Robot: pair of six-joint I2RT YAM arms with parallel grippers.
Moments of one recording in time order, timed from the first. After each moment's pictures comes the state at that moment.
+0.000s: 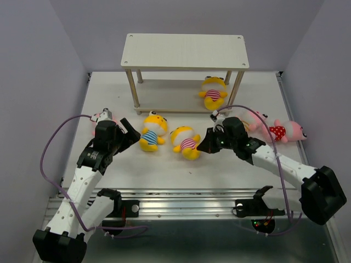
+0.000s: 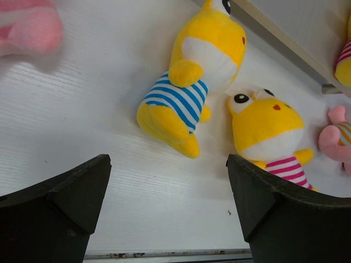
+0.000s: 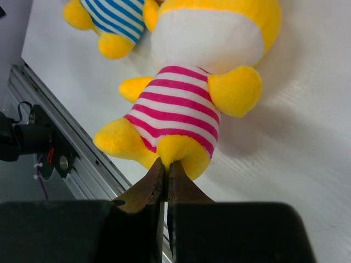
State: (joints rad) left arm -0.24 0.78 0.73 -0.62 -0.05 -0.73; right arm 0.59 1.21 0.66 -0.06 -0.41 0.50
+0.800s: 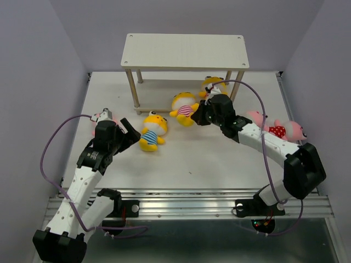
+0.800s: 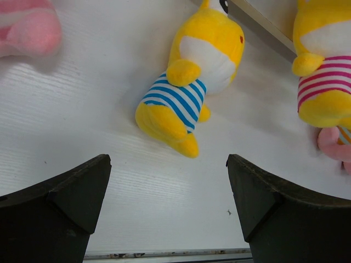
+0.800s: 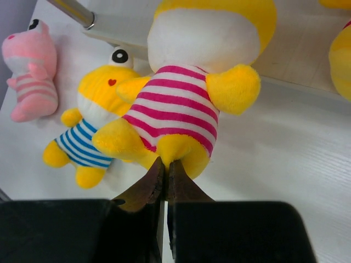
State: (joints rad) left arm -0.24 0.77 0.73 -0.62 -0.05 -0.72; right arm 0.60 1.45 1.03 -0.02 -0.09 0.47
